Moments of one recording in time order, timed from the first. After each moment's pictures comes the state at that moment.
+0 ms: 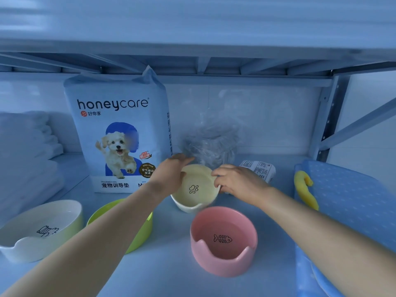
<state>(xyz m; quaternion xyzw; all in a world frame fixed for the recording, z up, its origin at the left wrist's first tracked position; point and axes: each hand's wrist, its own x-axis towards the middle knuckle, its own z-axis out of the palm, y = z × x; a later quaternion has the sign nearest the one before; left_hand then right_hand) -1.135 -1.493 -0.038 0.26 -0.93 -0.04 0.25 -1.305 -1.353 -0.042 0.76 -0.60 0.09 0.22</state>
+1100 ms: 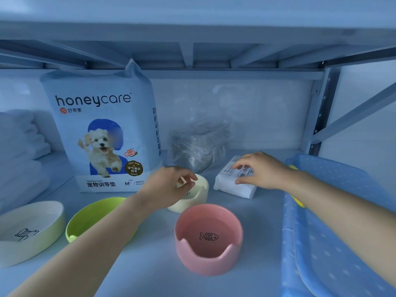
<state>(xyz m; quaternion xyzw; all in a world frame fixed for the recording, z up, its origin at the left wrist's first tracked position) -1.133 -1.451 -0.049 0.22 -0.93 -0.13 0.25 -1.361 -1.310 -0.019 0.62 -0.77 0.12 0.08</state>
